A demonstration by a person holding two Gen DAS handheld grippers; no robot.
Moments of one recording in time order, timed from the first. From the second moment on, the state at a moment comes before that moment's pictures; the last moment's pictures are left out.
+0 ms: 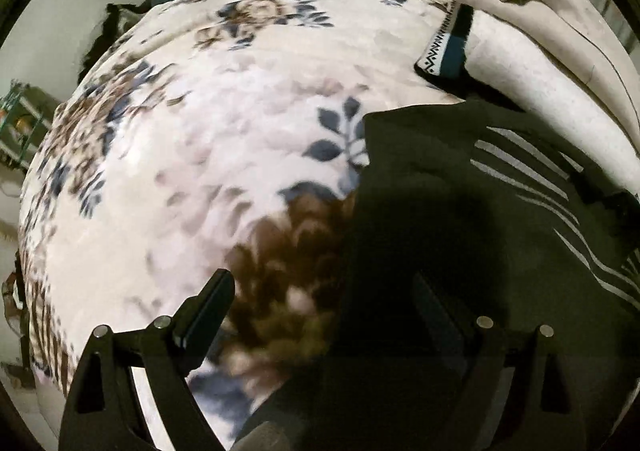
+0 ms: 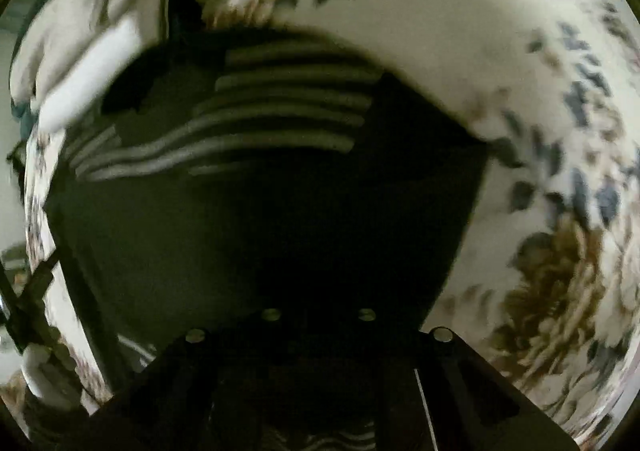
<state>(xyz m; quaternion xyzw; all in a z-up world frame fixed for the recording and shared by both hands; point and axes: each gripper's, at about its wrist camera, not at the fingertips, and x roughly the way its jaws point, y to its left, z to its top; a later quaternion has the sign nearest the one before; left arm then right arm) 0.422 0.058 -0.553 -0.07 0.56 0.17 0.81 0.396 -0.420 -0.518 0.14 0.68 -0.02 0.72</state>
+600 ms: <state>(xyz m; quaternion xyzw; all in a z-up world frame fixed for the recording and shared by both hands) 0.401 0.064 -0.557 -0.06 0.56 0.13 0.82 0.388 -0.432 -0.534 0.13 0.73 -0.08 0.66</state>
